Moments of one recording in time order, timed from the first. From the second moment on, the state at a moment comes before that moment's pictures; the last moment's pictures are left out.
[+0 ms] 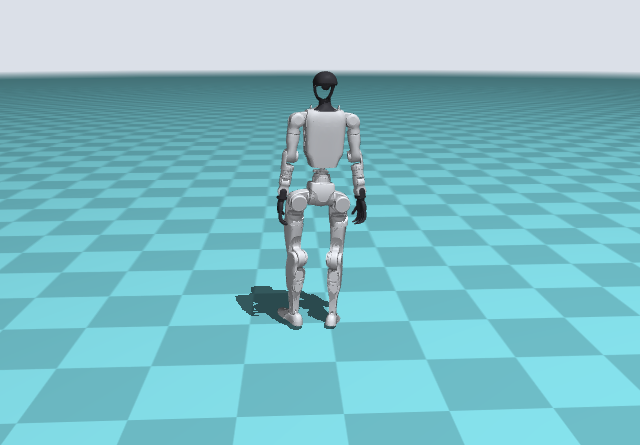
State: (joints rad) left arm 0.04 0.13 0.10 1.50 0.26 0.08 -0.03; right arm 0.07 -0.14 -0.16 1.62 -0.44 -0.06 -0.01; waist -0.05 -0.07 -0.08; left_leg -0.05 -0.01 0.30 -0.01 -0.06 0.01; right_leg 0.01 -0.11 -0.47 0.00 0.11 0.02
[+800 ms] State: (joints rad) left arm 0.15 0.13 0.24 1.43 0.25 0.10 -0.03; right arm 0.11 -0.20 -0.16 1.70 -0.44 -0.04 -0.05; waist 0.21 -0.09 -0.08; left_leg -0.26 -0.19 -0.11 0.03 0.08 -0.02; right_leg 0.20 -0.17 -0.93 -0.02 0.03 0.15
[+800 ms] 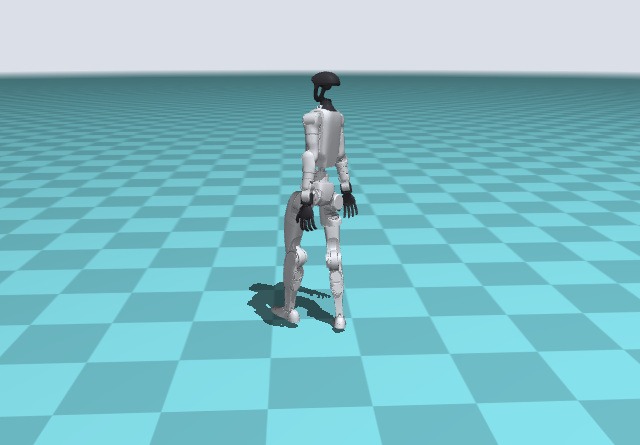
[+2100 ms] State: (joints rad) left arm 0.13 0.26 0.37 1.39 0.17 0.13 -0.02; right arm -0.03 -0.24 -0.14 1.60 -0.32 -0.06 -0.17; waist -0.01 -0.05 -0.04; left_leg -0.14 -0.02 0.18 0.01 -0.07 0.06; right_leg 0.05 -0.13 -0.61 -0.01 0.15 0.06
